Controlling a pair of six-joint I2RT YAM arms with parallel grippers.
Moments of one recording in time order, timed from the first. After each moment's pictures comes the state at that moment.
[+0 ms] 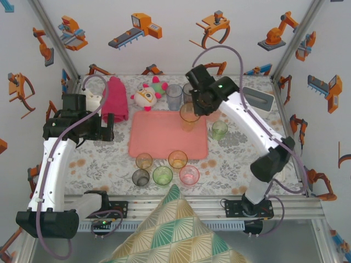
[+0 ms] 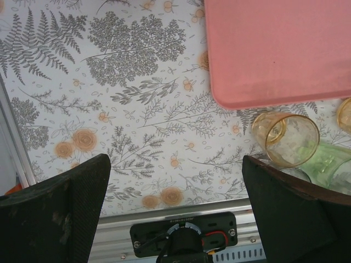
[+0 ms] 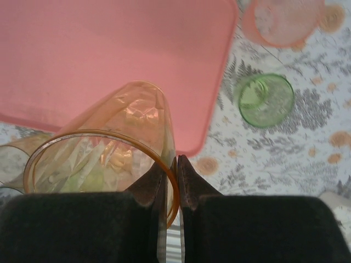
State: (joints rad) left arm -0.09 1.09 1.26 -1.10 0.04 0.08; right arm 0.69 1.78 1.97 -1.23 0.22 0.39
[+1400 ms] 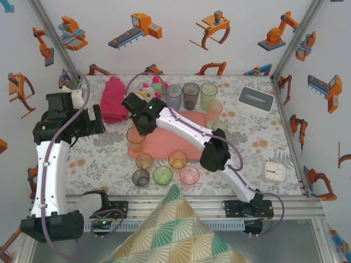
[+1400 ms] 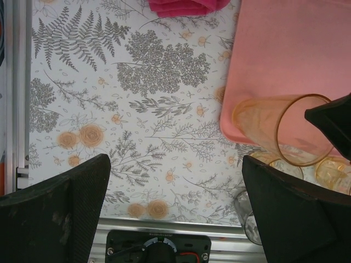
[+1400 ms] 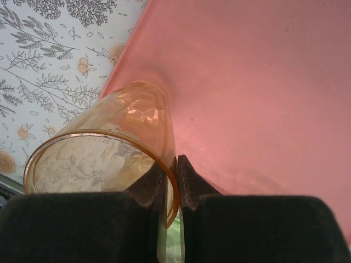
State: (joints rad) left arm 0.04 1.07 1.30 -1.06 0.02 -0.07; right arm 1.02 2.40 2.46 -1.14 0.10 0.41
